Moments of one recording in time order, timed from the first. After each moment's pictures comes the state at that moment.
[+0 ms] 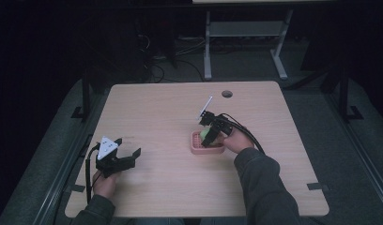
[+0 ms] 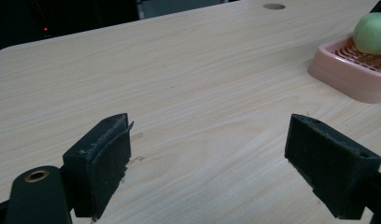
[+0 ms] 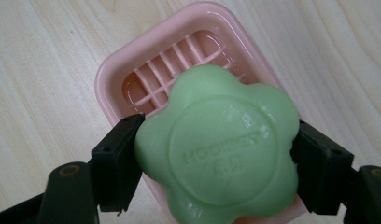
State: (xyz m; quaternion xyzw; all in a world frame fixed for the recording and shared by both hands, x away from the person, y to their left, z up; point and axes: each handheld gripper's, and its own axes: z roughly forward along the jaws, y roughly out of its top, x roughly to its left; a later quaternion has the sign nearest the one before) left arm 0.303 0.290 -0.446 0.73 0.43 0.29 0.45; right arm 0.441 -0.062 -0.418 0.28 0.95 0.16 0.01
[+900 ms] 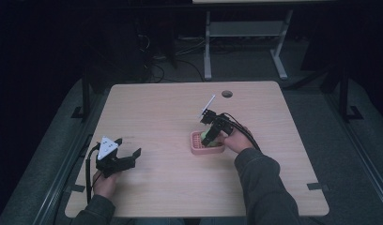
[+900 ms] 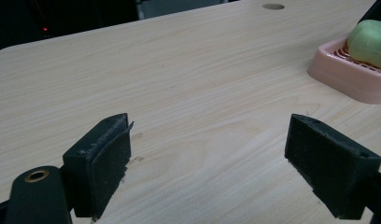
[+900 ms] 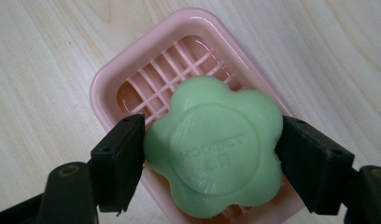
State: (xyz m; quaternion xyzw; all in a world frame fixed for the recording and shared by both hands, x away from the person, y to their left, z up) left arm 0.303 0.290 -0.446 0.73 0.43 0.29 0.45; right arm 0.443 -0.066 -0.417 0.30 0.94 0.17 0.01
